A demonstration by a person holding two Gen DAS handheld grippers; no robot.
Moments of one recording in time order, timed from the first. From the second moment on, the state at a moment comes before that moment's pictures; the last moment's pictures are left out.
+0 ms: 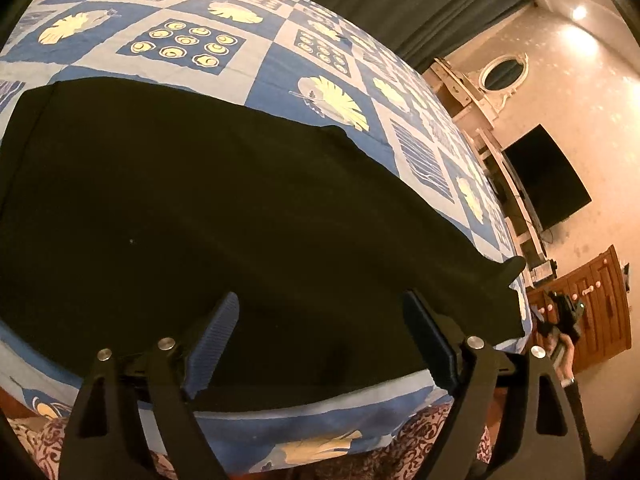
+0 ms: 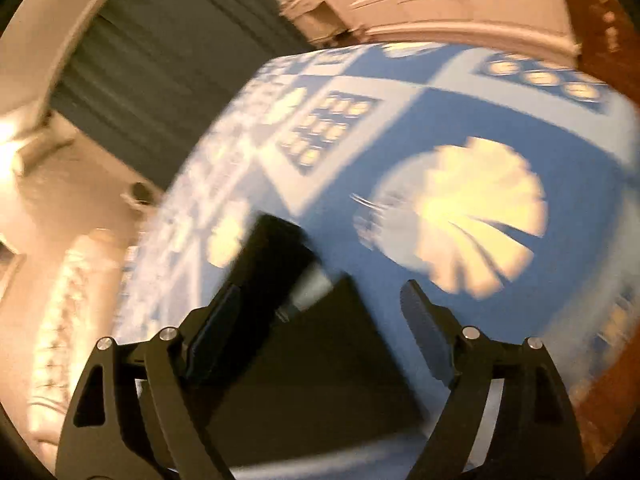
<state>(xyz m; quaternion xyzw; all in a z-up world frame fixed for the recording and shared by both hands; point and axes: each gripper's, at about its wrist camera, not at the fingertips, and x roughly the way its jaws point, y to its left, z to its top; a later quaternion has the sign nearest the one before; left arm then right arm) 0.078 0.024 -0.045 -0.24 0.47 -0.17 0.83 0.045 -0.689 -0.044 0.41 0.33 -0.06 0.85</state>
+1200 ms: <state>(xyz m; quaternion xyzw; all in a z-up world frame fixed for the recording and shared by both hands) 0.082 0.017 -0.050 -0.23 0.47 -0.16 0.84 0.044 -0.675 -0.014 0.36 0.48 -0.12 0.79</state>
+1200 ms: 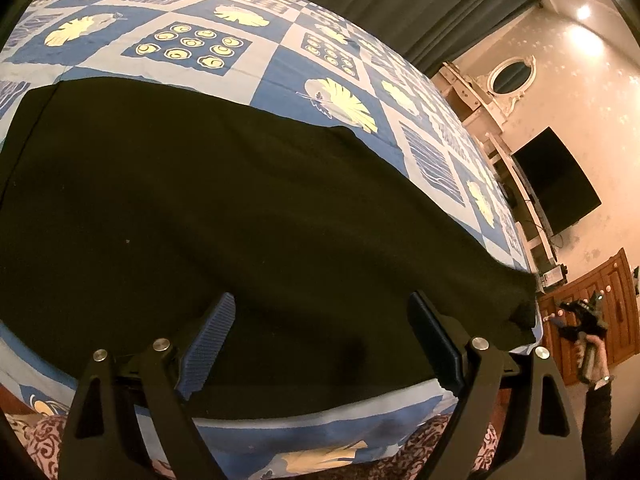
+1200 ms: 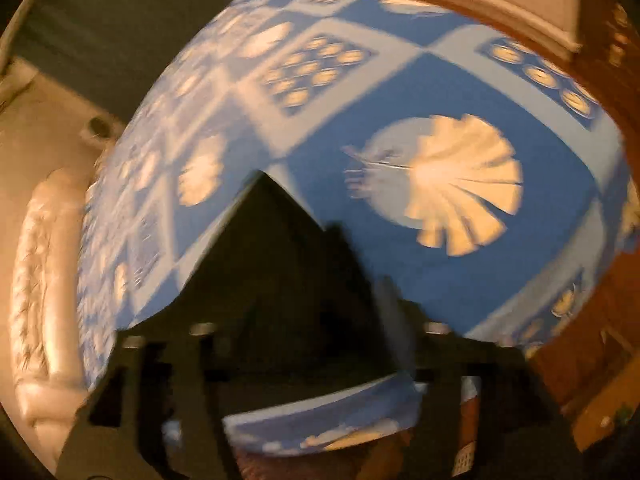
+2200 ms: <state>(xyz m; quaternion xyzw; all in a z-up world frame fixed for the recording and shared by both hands) 0.072 0.020 -0.050 -0.25 0.46 -0.17 0.83 -0.035 -0.636 -0.075 0.61 0.26 -0.07 0.75</state>
